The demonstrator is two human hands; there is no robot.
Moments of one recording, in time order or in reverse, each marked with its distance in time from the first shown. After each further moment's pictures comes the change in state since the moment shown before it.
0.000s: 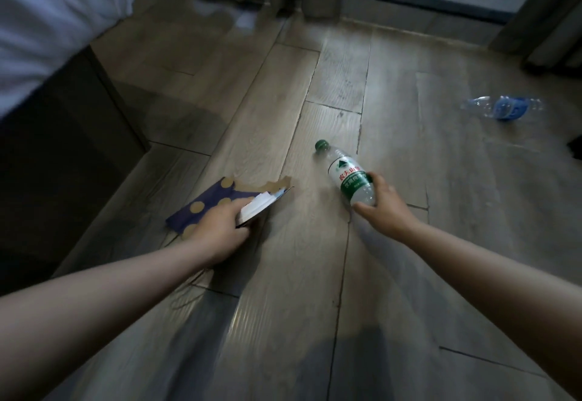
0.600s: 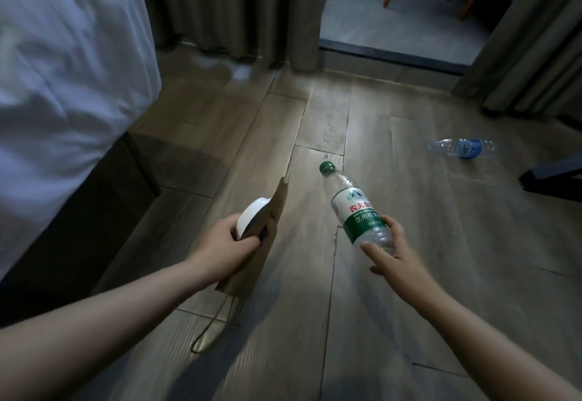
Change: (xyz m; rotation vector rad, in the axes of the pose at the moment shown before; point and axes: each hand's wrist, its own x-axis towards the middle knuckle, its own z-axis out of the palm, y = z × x) left_hand -0.058 0.074 -0.080 -0.378 0.051 0.019; right_hand -0.122 -0.055 -0.079 0.456 -0.004 0.027
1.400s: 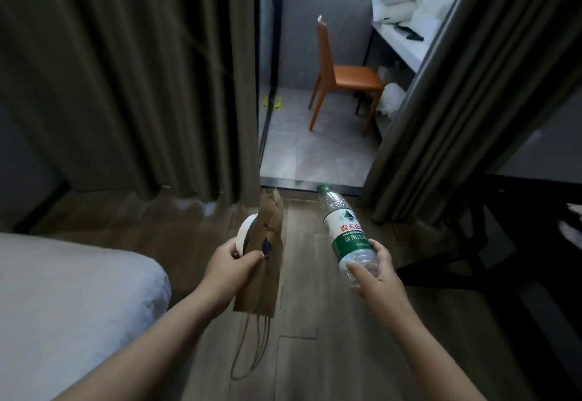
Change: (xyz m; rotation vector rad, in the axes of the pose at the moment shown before) left_hand -0.137 0.568 -0.246 -0.350 -0.055 0.036; right_hand -0.150 -0.505 -0.316 0.298 0.296 0.057
